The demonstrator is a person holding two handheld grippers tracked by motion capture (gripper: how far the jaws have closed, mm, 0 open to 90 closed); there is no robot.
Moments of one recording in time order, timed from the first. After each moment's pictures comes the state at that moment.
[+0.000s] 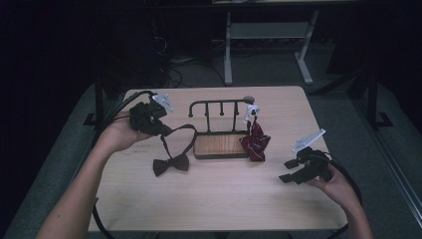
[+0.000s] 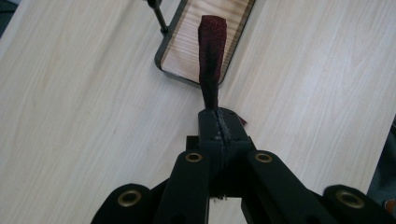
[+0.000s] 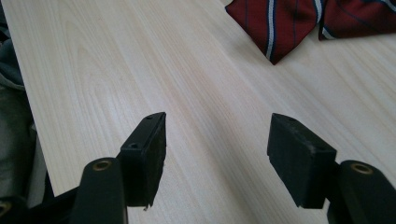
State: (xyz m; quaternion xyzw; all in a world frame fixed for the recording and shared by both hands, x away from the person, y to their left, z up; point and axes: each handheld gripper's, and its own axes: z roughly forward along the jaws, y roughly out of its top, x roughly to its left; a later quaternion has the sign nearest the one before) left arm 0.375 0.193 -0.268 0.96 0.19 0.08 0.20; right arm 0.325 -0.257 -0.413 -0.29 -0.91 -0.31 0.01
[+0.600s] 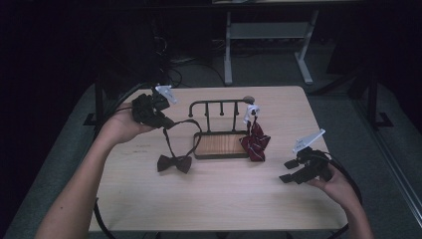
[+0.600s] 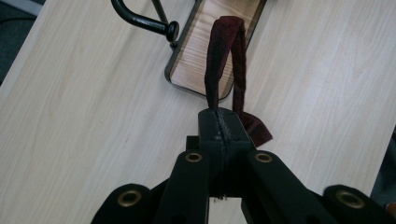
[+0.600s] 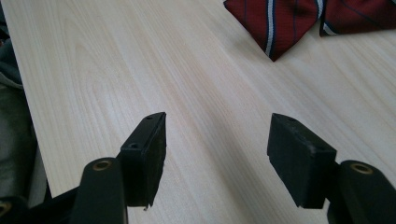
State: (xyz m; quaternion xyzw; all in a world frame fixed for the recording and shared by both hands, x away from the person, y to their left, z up) left arm 0.385 0.185 -0.250 0.96 0.19 0.09 0.20; right arm 0.328 -0.258 -0.416 -0.29 -0.91 -0.30 0.01
